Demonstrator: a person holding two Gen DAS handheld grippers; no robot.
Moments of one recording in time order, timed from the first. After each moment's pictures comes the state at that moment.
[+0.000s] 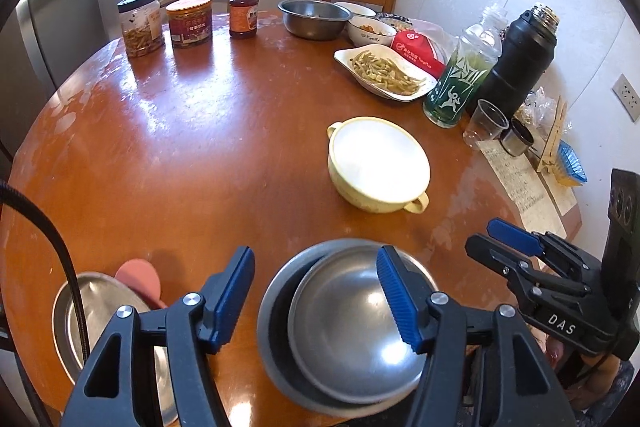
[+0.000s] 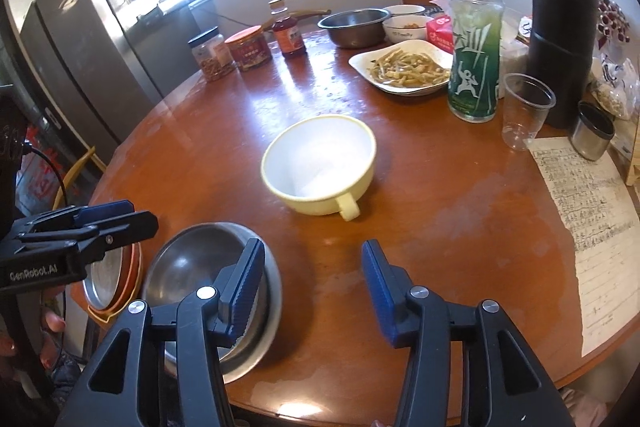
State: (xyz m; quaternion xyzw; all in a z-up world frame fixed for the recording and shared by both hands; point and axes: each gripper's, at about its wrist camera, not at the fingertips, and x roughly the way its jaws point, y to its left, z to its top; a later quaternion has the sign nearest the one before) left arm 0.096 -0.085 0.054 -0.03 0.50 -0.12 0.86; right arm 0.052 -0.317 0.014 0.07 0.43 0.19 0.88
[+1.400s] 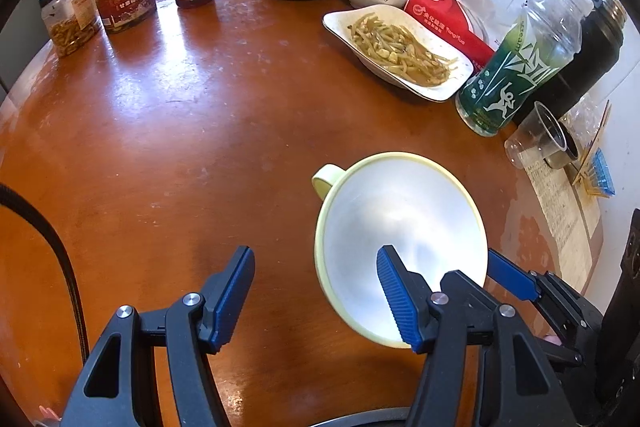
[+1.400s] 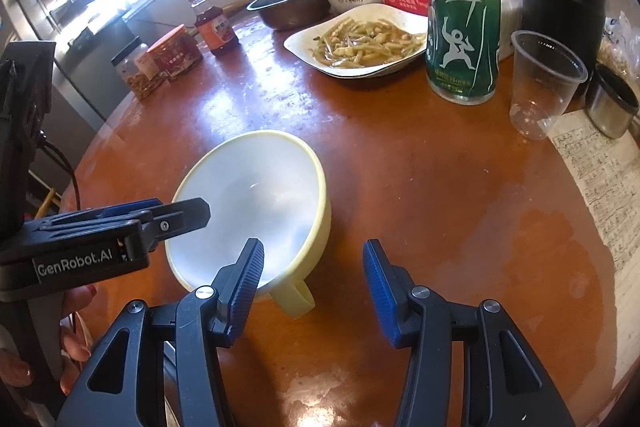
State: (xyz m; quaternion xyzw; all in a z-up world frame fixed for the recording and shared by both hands) left arm 0.226 -0.136 -0.020 -0.01 0.56 -0.14 0.81; right arm 0.148 -0.307 -0.039 0.12 0.47 0.11 0.87
